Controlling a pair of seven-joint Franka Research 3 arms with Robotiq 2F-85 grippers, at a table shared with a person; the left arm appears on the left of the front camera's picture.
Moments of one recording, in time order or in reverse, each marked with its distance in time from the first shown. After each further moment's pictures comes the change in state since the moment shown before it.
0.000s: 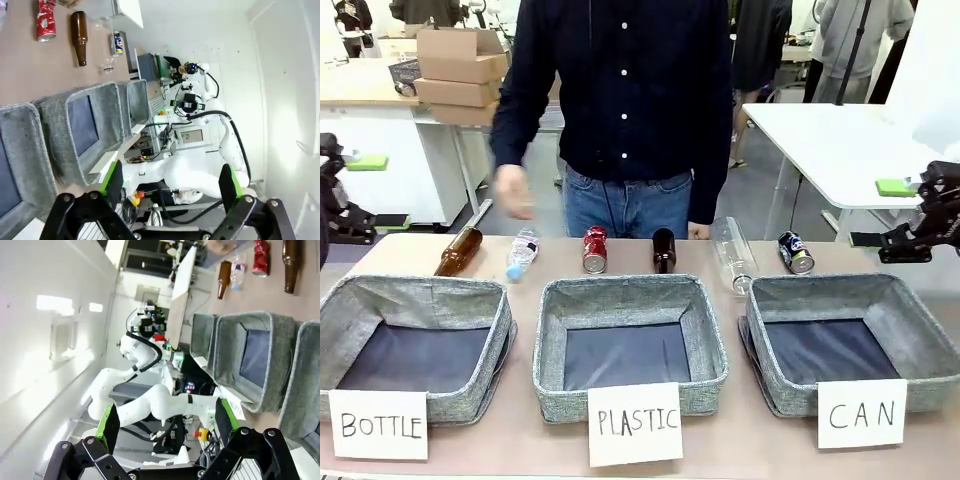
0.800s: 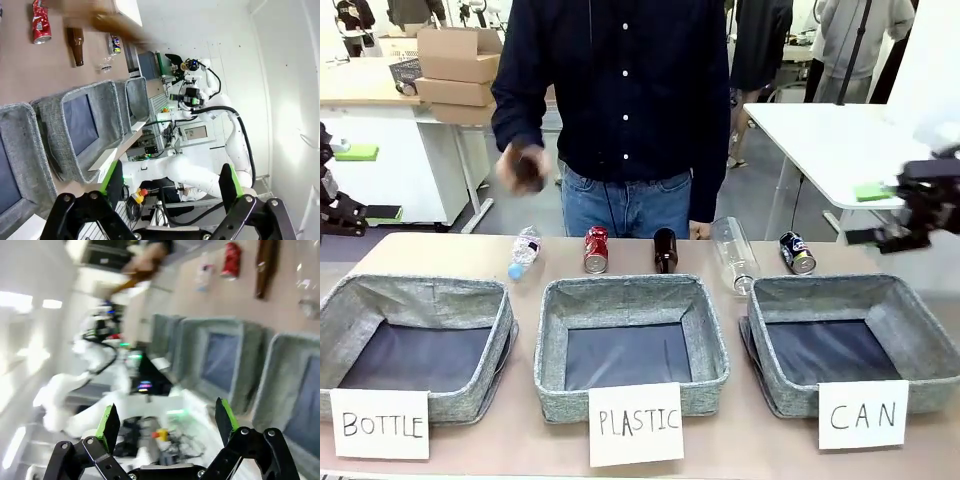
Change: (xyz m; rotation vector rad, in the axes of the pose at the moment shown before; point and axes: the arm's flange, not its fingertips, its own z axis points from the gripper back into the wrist) left arm -0.004 -0.017 0.004 0.011 0.010 -0.034; right arm 0.021 0.028 -0.028 -0.271 0.018 0.103
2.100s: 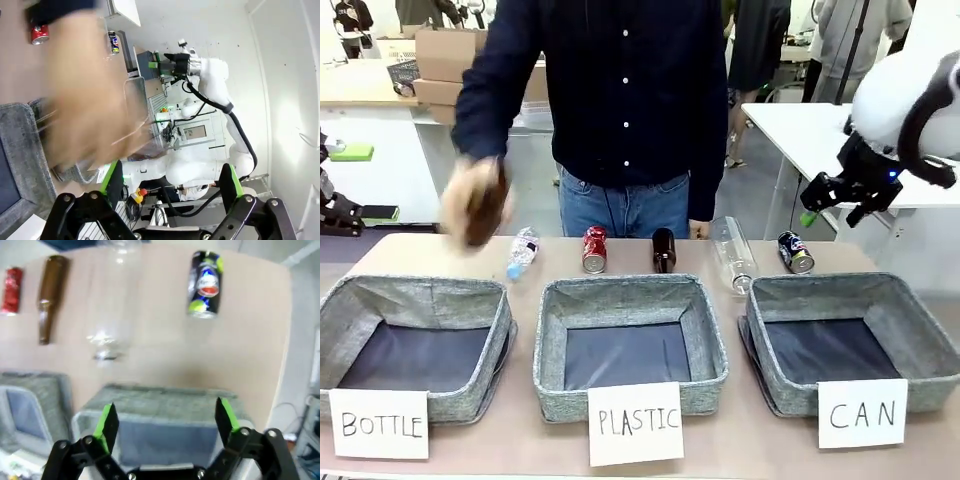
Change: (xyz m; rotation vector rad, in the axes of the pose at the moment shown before) left arm 0.000 -0.001 0.000 -0.006 0.001 -0.003; right arm 0.144 -0.038 -0.081 -1.119 0.167 0.124
